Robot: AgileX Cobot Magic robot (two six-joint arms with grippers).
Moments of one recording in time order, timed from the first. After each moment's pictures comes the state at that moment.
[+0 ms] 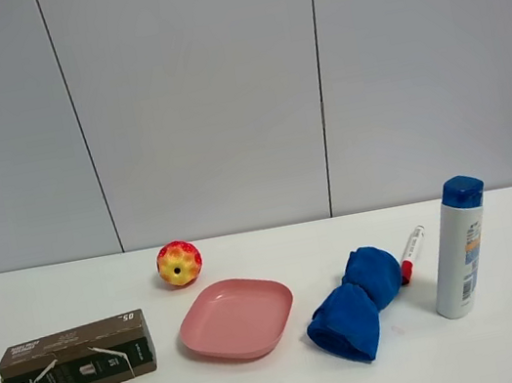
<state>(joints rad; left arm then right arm) -0.08 -0.01 -0.51 0.00 1.06 -0.10 0.08 0.08 -0.52 0.05 1.07 0.01</state>
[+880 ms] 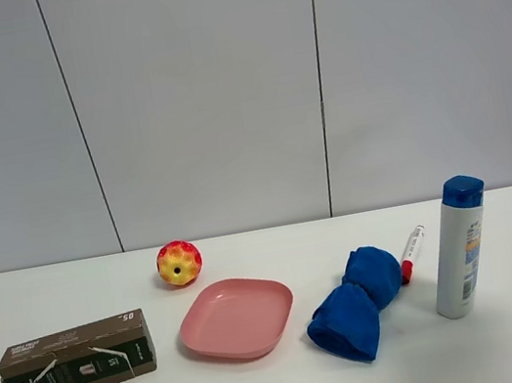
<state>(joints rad) -0.08 -0.01 -0.51 0.00 1.06 -0.10 0.11 0.86 -0.59 -0.08 0.53 -0.33</state>
